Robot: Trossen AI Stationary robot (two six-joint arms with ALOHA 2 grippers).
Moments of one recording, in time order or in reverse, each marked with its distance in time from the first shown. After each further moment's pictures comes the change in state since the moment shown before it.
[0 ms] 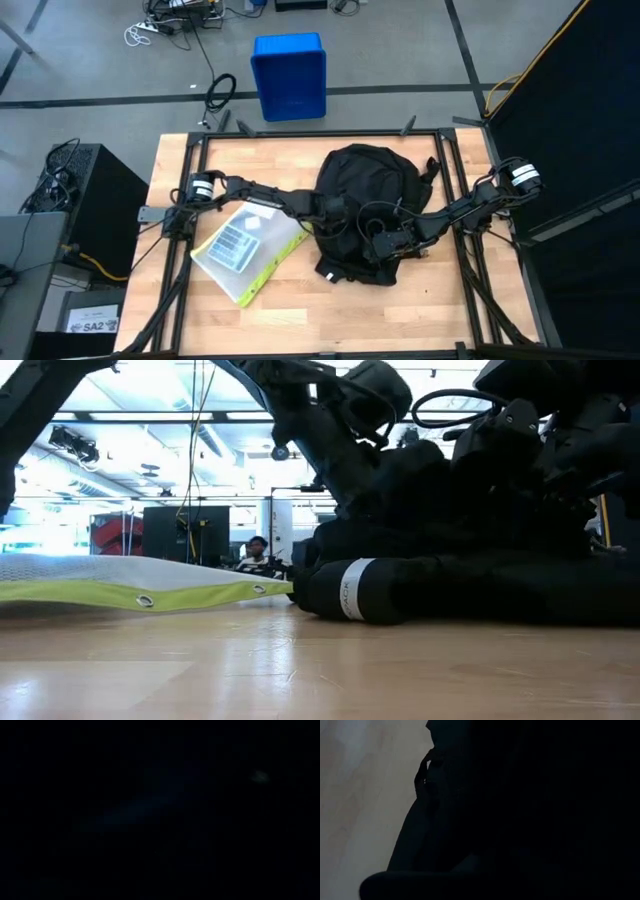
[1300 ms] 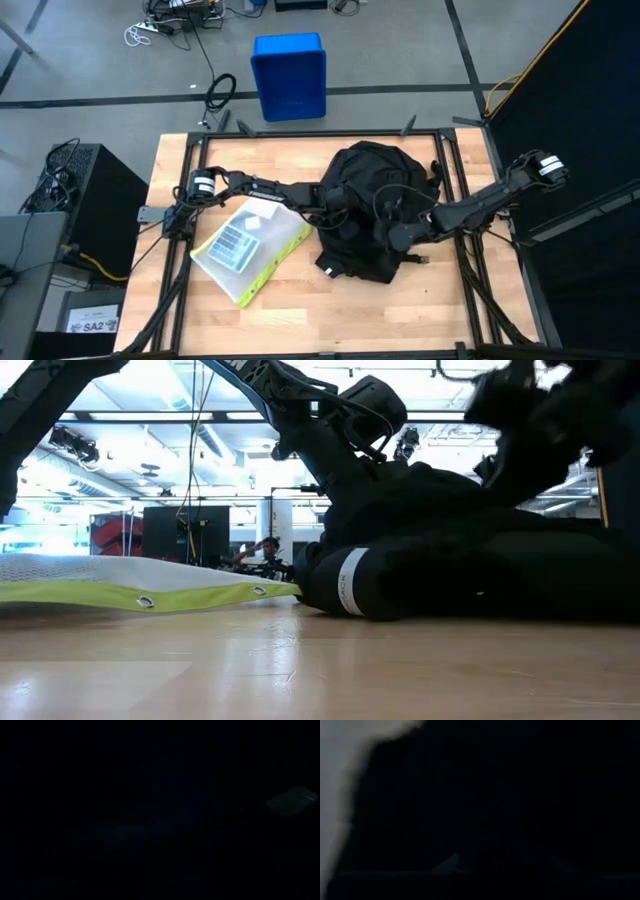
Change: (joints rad) left arm 0.024 -0.001 -0.005 0.036 -0.056 0.049; right arm 0.001 -0.287 0.017 -0.353 0.386 0.112
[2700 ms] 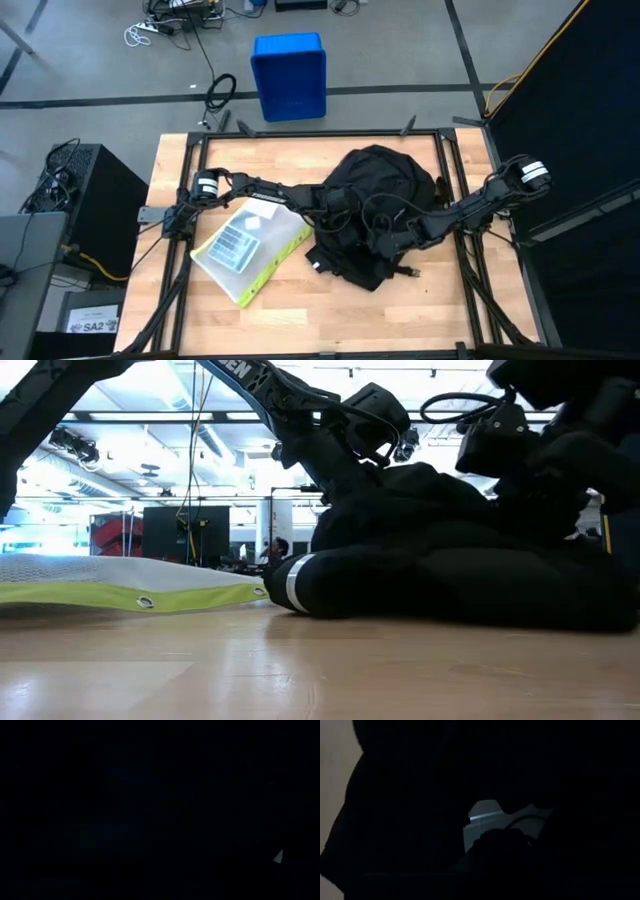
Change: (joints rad) left arm -0.006 0.047 0.001 0.035 0.134 0.042; right arm 0.029 0.212 -0.018 0.200 -0.177 0.051
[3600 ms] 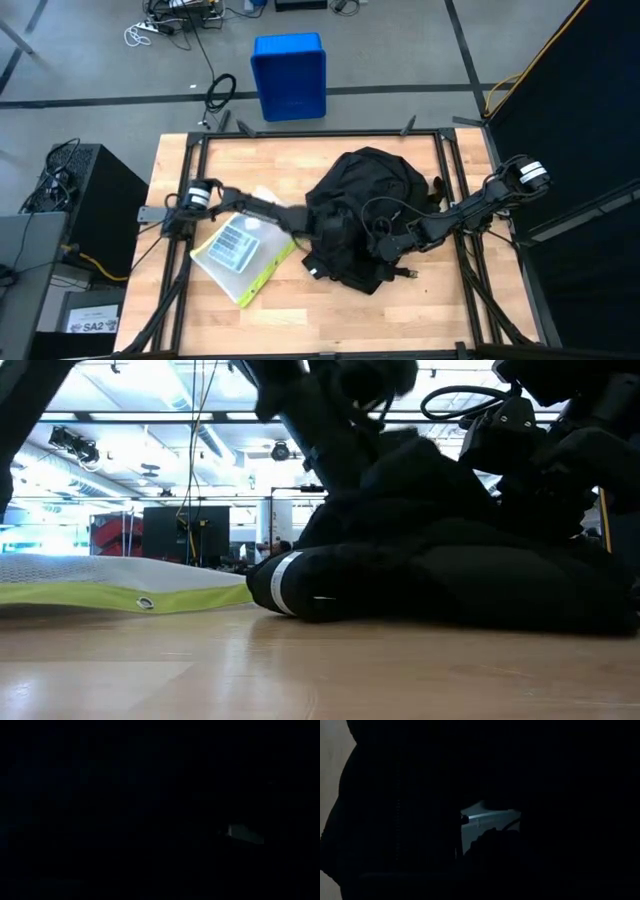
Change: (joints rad) left arm -0.210 -0.077 -0.036 -0.035 -0.364 -0.024; right arm 0.004 0.003 0.002 0.011 0.023 -0.018
